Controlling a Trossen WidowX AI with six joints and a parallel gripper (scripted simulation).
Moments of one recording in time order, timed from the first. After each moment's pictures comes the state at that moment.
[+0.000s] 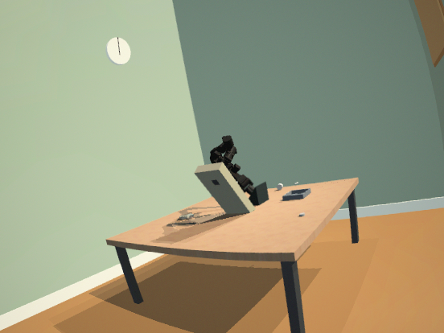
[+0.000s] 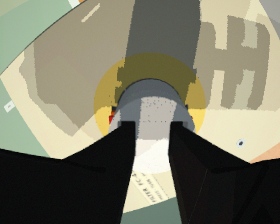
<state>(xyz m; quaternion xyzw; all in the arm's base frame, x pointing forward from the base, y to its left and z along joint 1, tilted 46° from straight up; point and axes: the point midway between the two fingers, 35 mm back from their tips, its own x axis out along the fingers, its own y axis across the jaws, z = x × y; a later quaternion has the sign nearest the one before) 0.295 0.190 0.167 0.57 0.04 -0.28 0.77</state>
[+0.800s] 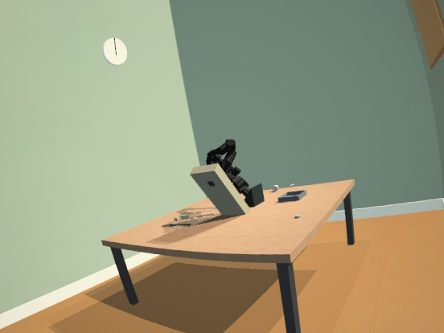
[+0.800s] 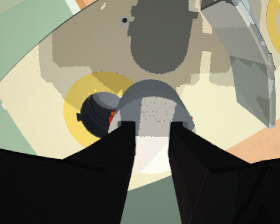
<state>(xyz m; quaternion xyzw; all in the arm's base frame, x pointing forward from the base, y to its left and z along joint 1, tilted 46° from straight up) 0.251 0.176 0.152 0.57 0.06 -0.28 0.77</state>
